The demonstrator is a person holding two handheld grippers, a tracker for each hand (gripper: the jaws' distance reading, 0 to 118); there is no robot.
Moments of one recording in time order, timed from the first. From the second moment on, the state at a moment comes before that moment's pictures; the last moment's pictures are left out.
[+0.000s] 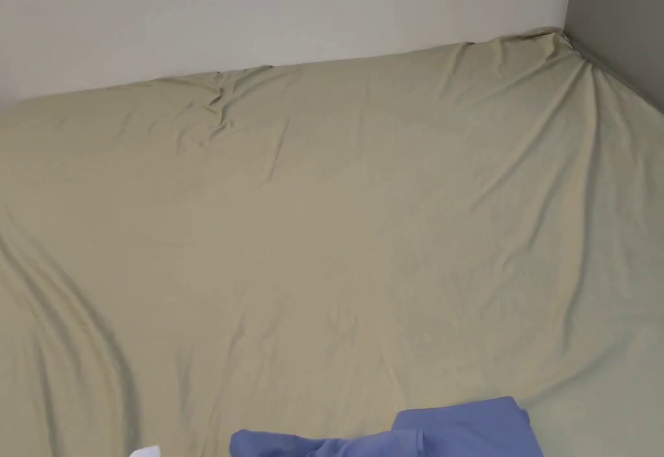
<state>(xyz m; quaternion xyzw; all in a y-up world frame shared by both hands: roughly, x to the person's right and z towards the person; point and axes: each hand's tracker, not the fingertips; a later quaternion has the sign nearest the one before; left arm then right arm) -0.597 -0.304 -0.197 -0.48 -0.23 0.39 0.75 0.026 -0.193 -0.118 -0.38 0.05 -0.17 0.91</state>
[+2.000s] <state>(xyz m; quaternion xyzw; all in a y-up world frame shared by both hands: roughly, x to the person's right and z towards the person) -0.466 -0.302 -0.228 -0.44 -0.26 0.34 0.79 -0.068 -0.291 -0.220 -0.49 0.18 -0.16 0.84</state>
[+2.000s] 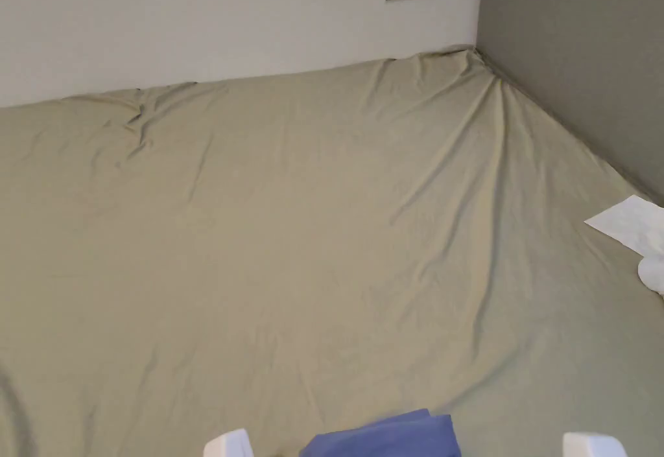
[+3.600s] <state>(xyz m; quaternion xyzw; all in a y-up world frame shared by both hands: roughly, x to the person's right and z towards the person) -0.459 -0.392 -0.272 -0.57 -0.25 0.34 0.71 -0.120 -0.325 -0.272 -0.56 0.15 -0.06 0.81</state>
